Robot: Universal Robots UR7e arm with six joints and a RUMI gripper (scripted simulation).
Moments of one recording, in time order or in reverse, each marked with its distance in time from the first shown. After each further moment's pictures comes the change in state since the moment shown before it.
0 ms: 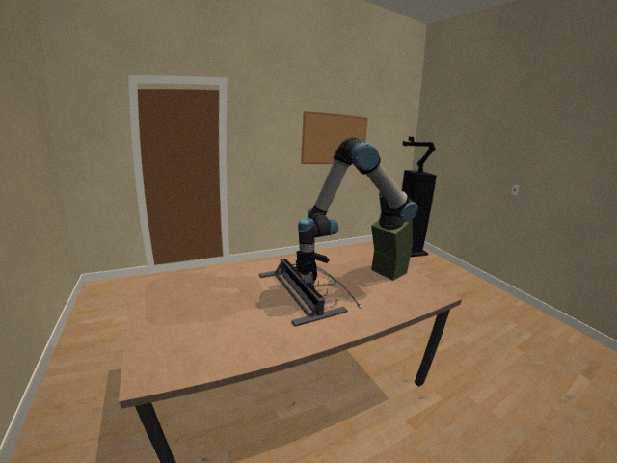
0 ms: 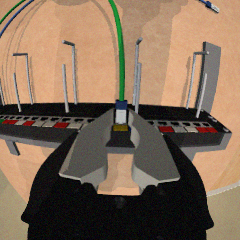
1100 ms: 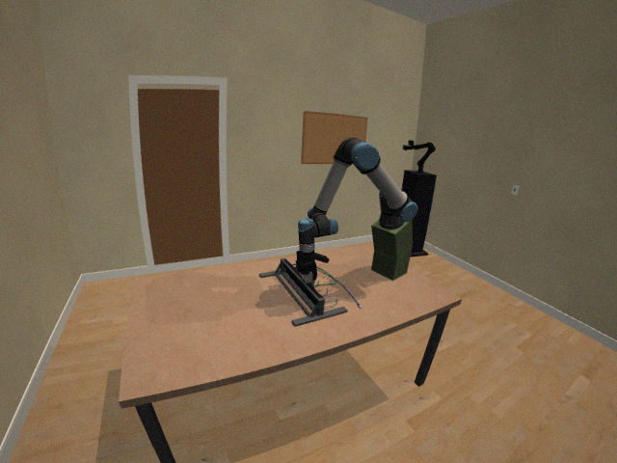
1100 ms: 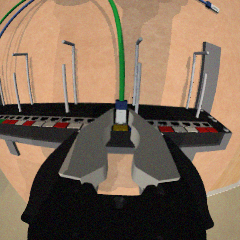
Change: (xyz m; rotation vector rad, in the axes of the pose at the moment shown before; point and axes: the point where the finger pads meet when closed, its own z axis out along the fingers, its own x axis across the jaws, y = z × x) arm 0.000 0.000 0.000 0.002 0.000 0.000
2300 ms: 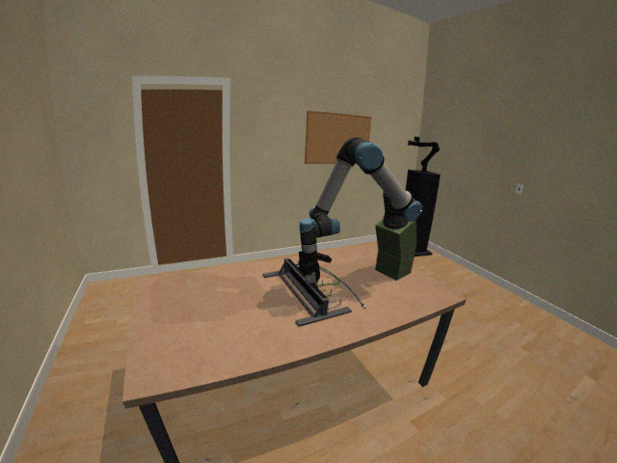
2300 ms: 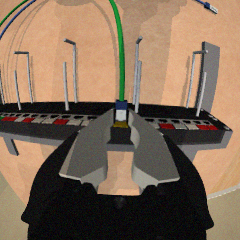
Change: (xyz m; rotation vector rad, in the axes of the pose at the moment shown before) arm 0.000 0.004 -0.001 0.027 -0.001 -0.004
